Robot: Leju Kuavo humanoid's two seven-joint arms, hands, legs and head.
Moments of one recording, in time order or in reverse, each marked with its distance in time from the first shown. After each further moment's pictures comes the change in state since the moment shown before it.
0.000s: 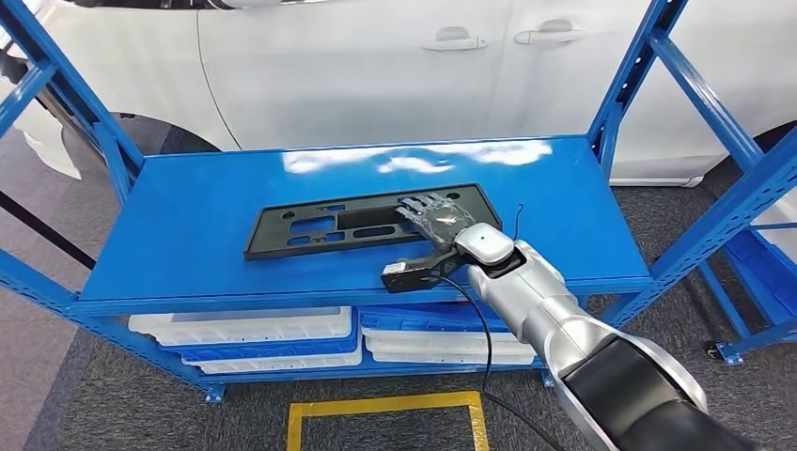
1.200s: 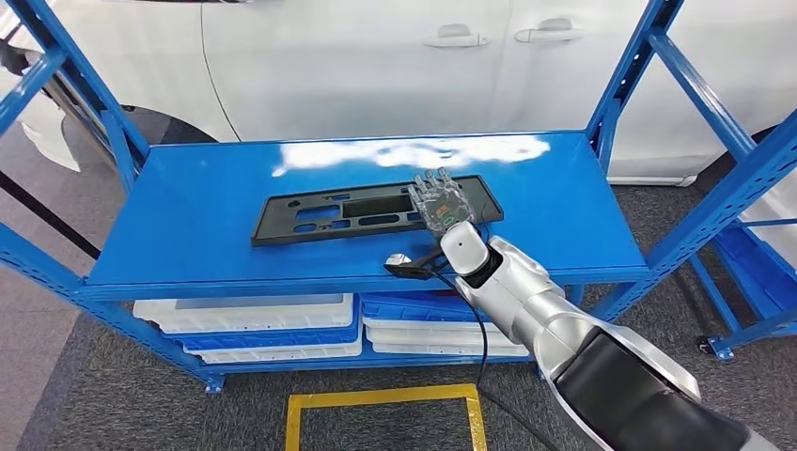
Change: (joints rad) left arm 0.007 -0.002 -0.006 0.000 0.012 0.013 -0.003; right arm -0.049 0.013 0.244 0.034 0.218 -0.055 0.439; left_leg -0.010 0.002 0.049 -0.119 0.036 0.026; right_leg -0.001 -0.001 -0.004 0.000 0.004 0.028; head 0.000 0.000
